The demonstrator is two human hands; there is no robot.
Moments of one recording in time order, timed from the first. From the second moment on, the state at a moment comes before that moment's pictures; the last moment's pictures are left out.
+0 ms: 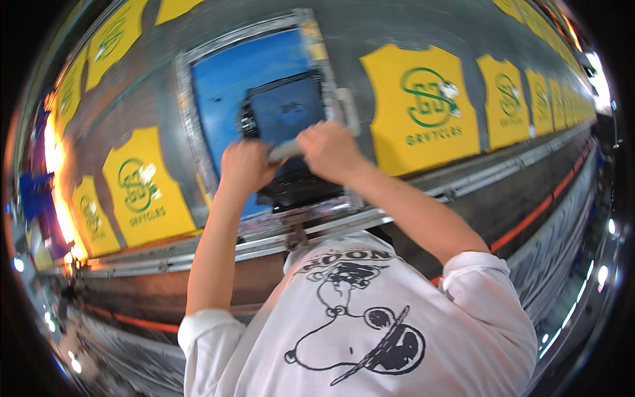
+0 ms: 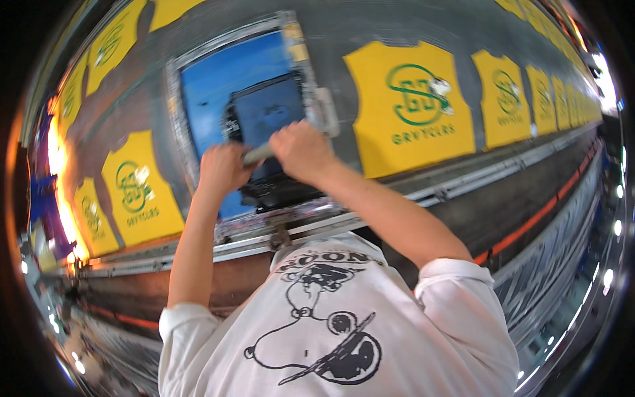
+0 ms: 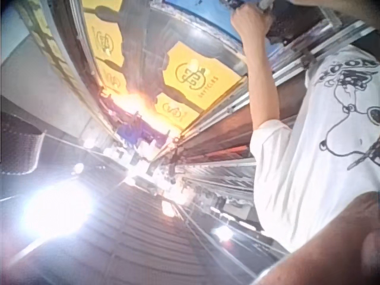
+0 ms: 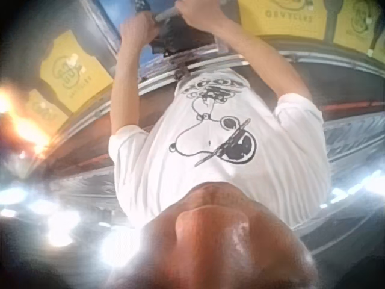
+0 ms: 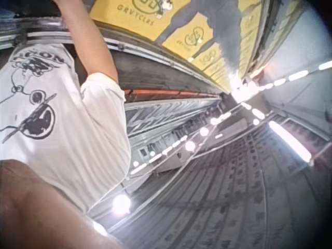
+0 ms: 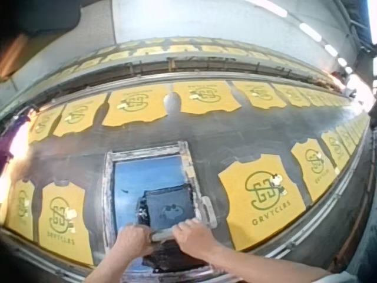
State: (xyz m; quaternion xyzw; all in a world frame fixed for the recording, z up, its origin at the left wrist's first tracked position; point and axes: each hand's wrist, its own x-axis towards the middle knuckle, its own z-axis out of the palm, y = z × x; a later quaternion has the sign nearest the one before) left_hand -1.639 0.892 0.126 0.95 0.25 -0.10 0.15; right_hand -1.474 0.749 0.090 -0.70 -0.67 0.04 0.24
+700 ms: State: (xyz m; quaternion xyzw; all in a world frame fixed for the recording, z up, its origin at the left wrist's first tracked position) left_hand -1.605 0.918 0.098 0.93 0.30 -0.16 0.16; right_hand -1.451 0.776 0.060 -0.73 -0.65 0.10 0.20
